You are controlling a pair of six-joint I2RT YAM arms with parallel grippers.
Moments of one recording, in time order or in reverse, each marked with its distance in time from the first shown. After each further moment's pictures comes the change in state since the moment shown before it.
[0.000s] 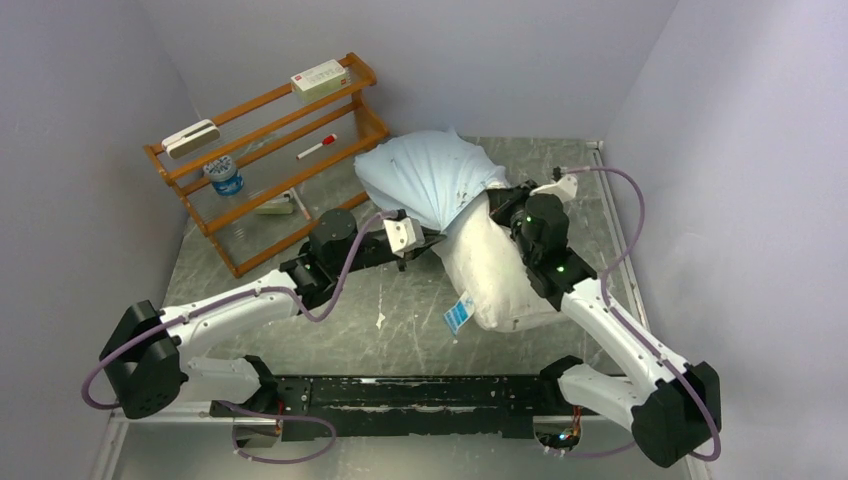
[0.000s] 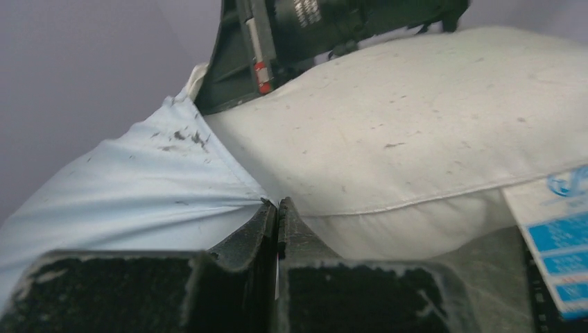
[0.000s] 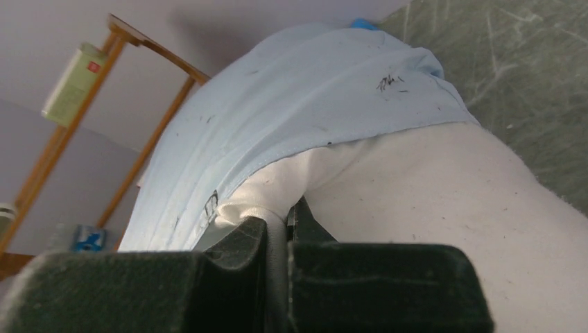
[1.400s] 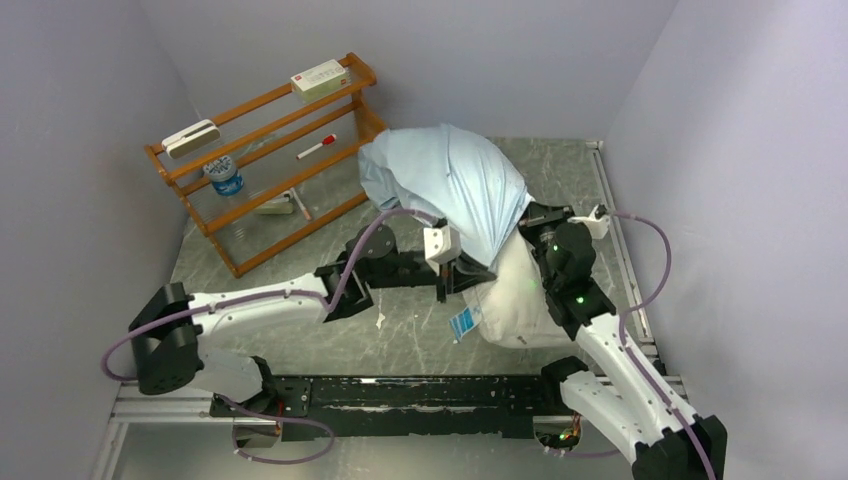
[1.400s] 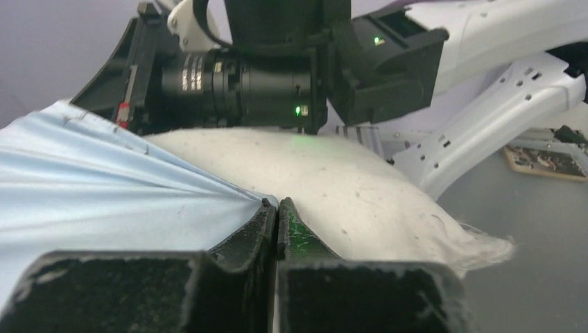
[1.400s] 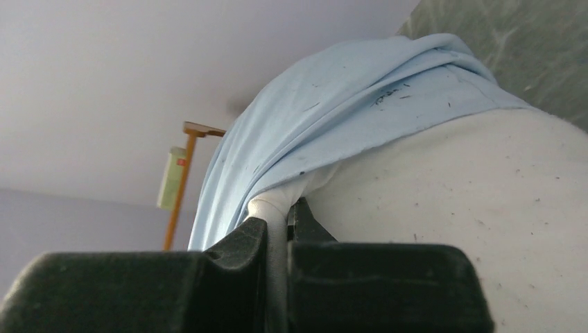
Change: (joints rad) left arm -0.220 0.177 0.206 0.049 0.086 -0.360; right arm -0.125 -0.235 -0.175 0.029 0.003 0.463
